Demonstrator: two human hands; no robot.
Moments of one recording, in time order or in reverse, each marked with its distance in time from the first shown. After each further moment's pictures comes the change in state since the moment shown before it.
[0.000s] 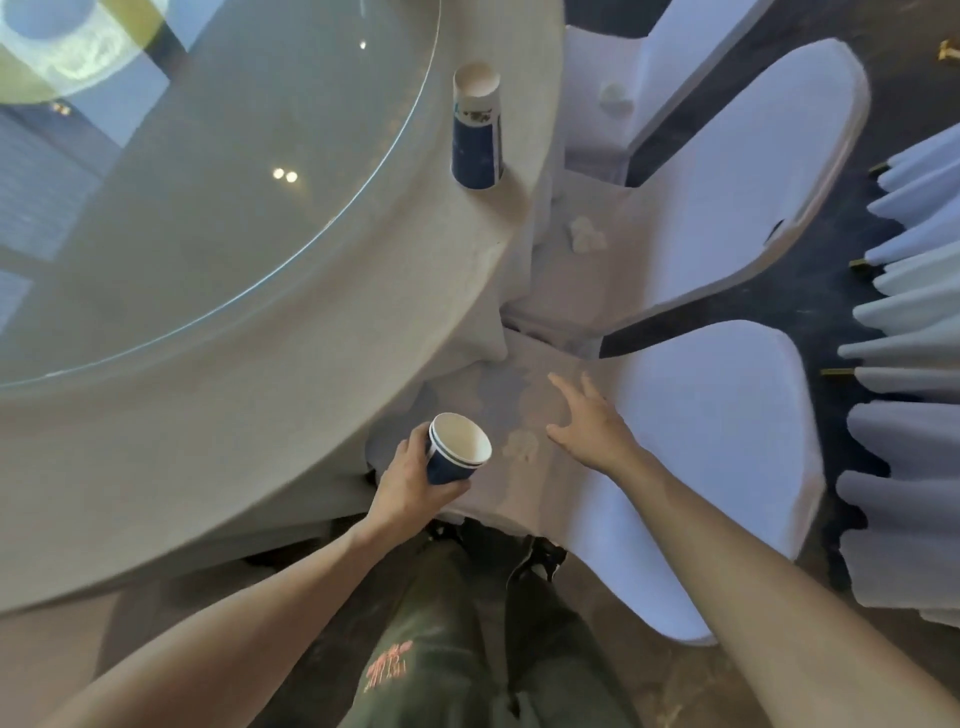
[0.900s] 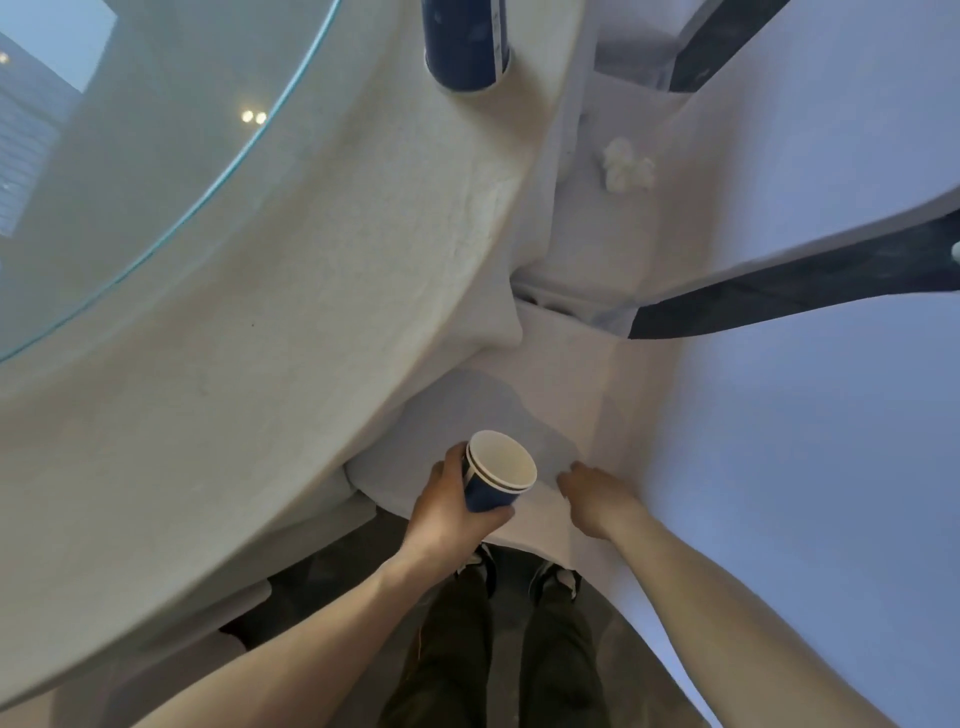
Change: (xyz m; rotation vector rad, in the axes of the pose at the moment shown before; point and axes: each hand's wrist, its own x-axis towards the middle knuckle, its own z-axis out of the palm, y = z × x) left_hand 0.105 -0.068 0.093 -0.058 -0.115 -0.117; right_hand 0.112 0.067 0.165 -0.450 -0.425 -0.087
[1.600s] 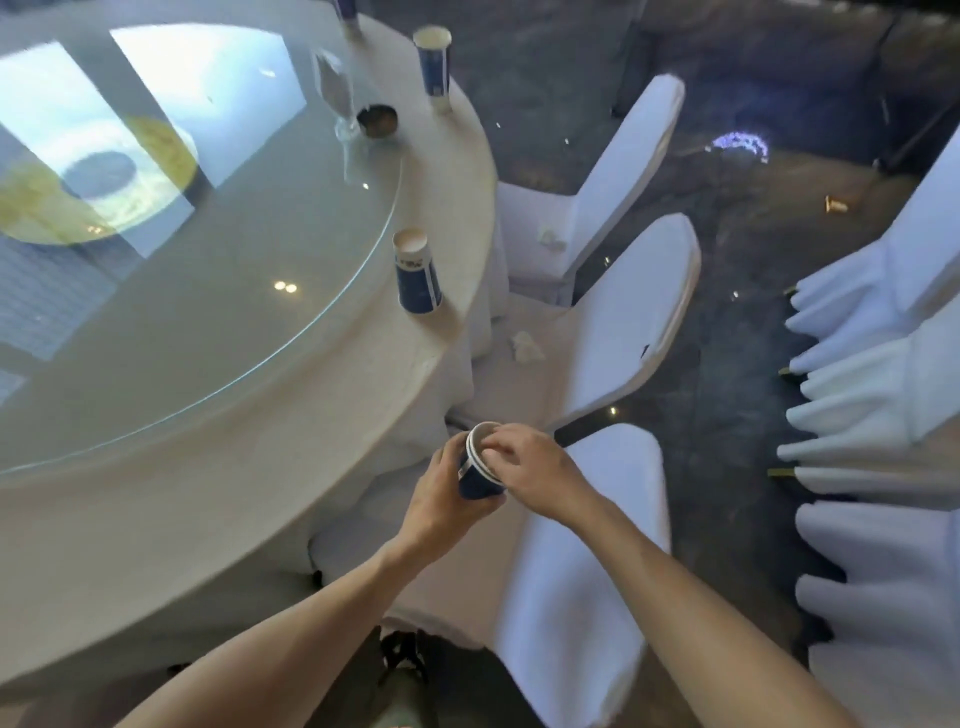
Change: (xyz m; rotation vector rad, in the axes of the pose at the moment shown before) left_hand -0.112 0.221 -0.026 -0.118 0.238 0.458; right_hand -0.279 0.009 -0.210 0.630 0.687 -0.329
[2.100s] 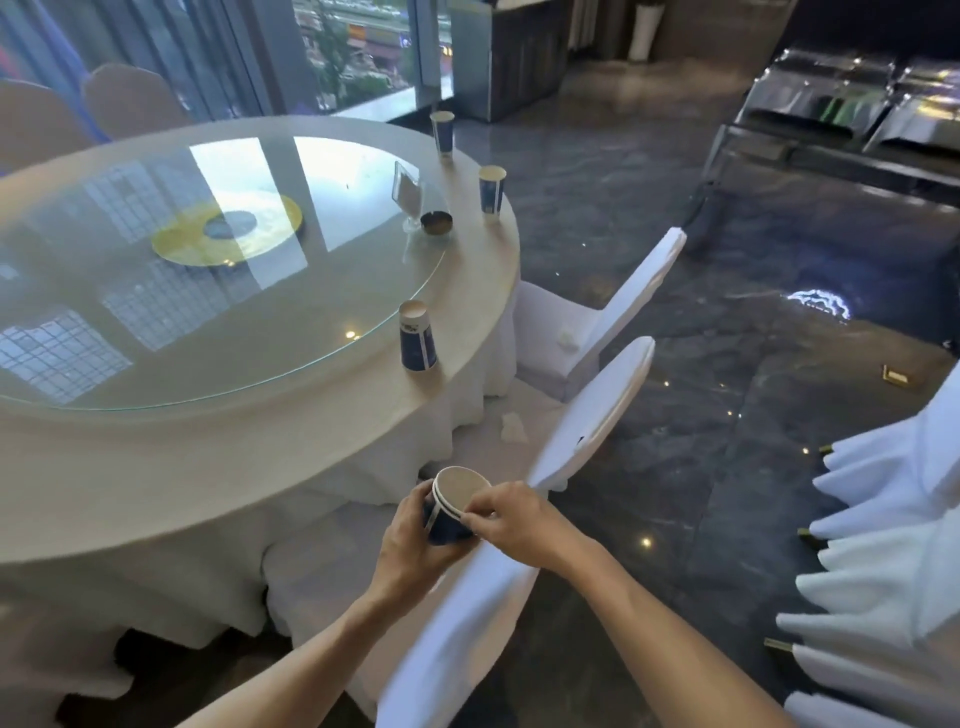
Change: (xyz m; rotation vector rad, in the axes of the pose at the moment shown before) left_hand -0.045 0.103 0.111 -0.170 0.420 -0.081; right_hand -0.057 0.049 -0.138 -0.261 -0.331 -0.234
